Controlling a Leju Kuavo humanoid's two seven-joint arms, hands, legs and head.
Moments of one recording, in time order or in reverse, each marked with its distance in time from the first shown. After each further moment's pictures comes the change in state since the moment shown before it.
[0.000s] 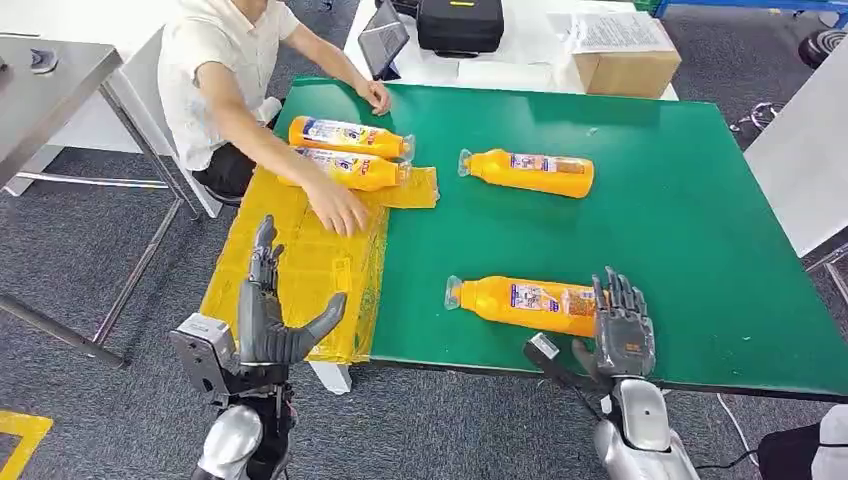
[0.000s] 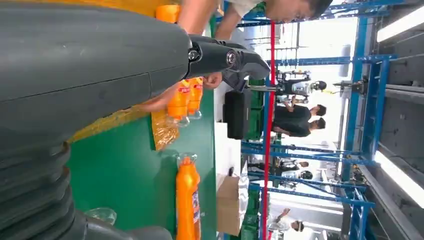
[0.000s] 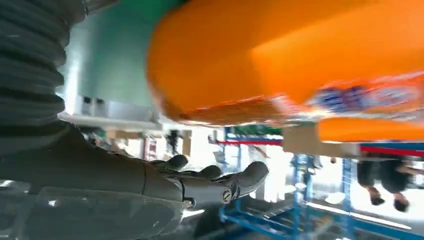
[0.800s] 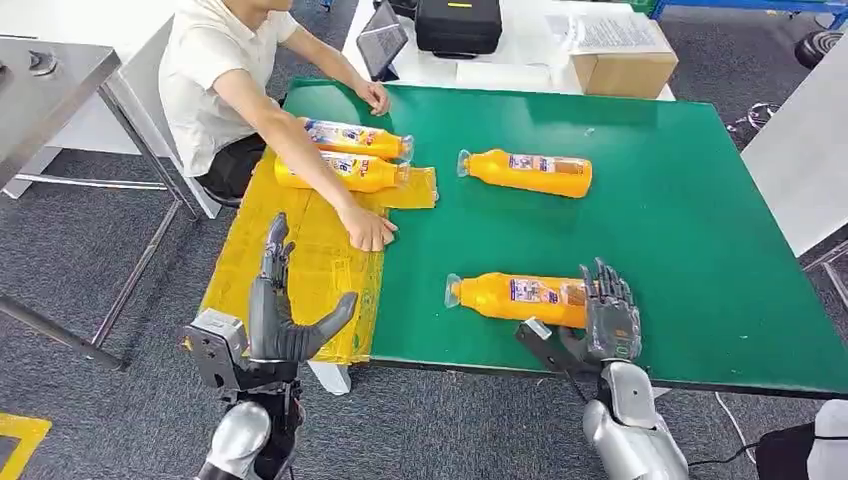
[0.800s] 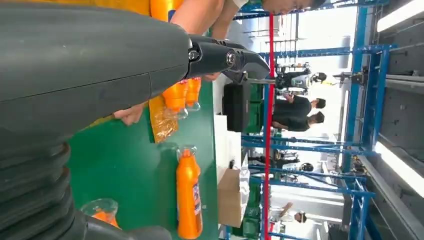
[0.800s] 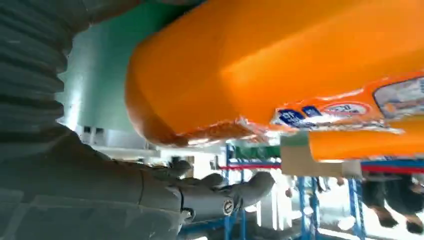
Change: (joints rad) left arm -0.024 -0.002 -0.027 0.025 -0.011 0.011 0.004; right arm -0.142 0.001 0.082 0.232 -0.137 0.050 0.032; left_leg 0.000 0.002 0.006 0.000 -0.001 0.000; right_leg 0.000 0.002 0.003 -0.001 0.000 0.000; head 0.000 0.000
